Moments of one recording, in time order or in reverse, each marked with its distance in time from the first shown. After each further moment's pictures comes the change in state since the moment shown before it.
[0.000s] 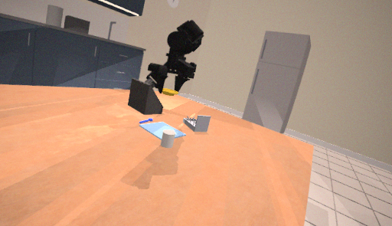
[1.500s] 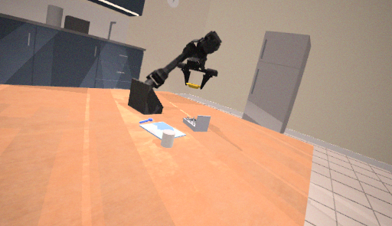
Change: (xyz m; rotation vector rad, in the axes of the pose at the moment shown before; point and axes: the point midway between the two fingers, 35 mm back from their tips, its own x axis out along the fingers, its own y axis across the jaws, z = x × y) arm -0.026 0.189 -0.044 1.280 -0.012 0.001
